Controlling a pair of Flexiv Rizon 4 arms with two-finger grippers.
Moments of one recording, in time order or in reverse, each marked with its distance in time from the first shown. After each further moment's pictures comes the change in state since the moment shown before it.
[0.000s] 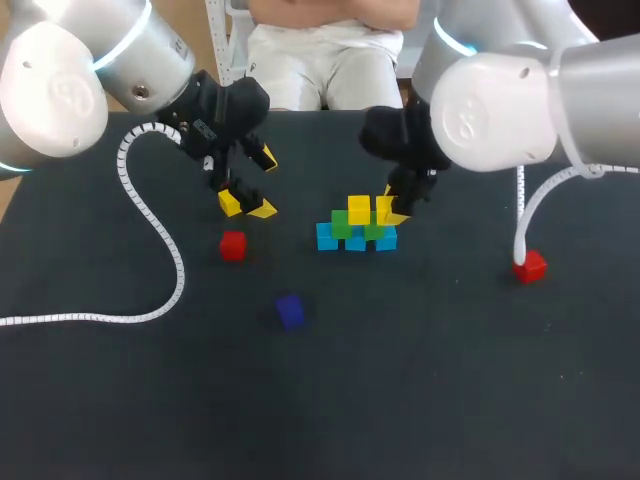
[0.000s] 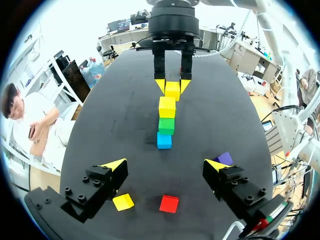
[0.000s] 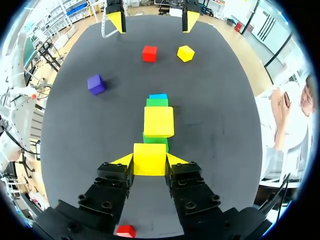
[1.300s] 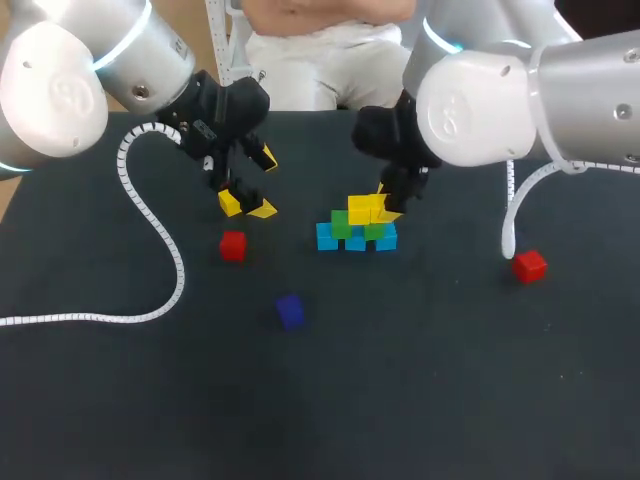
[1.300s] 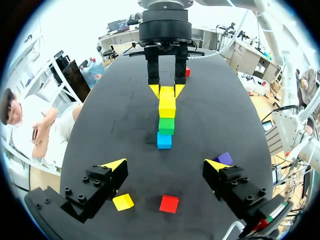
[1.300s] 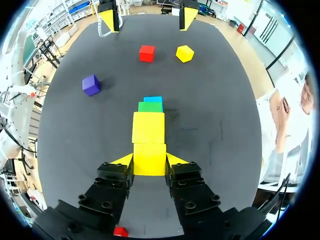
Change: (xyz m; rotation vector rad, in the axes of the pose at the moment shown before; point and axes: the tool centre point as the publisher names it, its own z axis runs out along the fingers) left arm 0.000 0.000 0.000 0.000 0.000 0.000; right arm -0.006 -0.011 0.009 -0.005 0.003 -0.023
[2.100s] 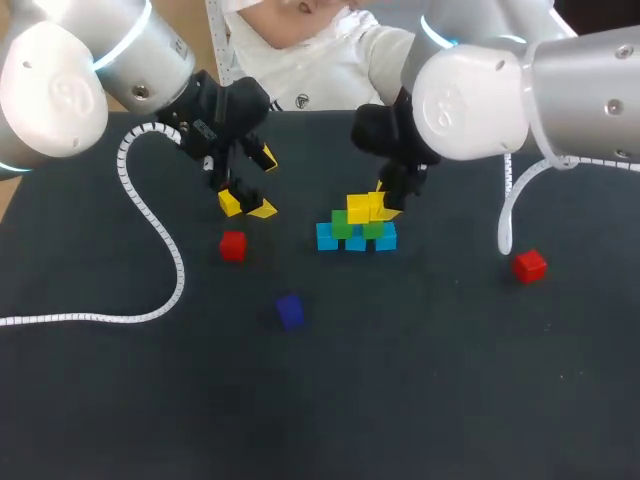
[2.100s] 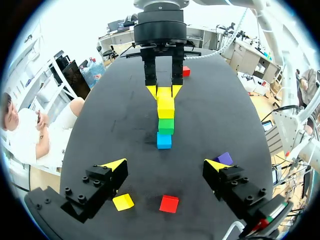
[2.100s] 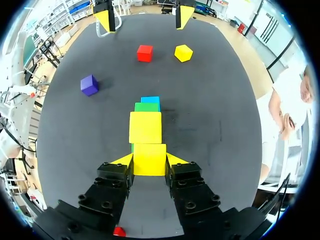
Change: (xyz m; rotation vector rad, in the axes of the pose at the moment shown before) left arm 0.000 0.000 0.000 0.000 0.000 0.000; right arm -0.001 -0.005 0.001 -0.008 0.001 -0.003
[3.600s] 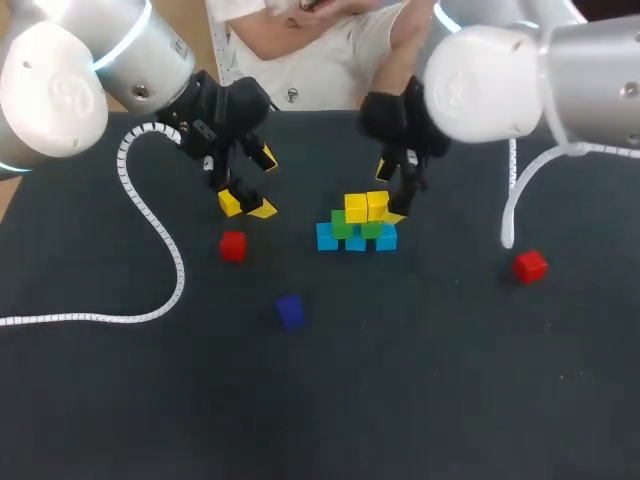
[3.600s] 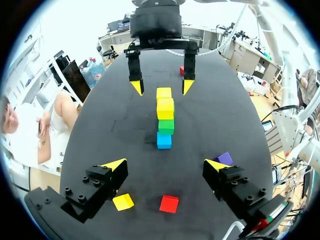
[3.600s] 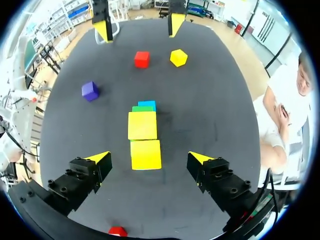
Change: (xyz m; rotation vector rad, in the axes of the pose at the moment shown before) left arm 0.000 0.000 0.000 0.000 0.000 0.000; right arm 0.001 -0.004 -0.015 -0.006 -0.066 0.035
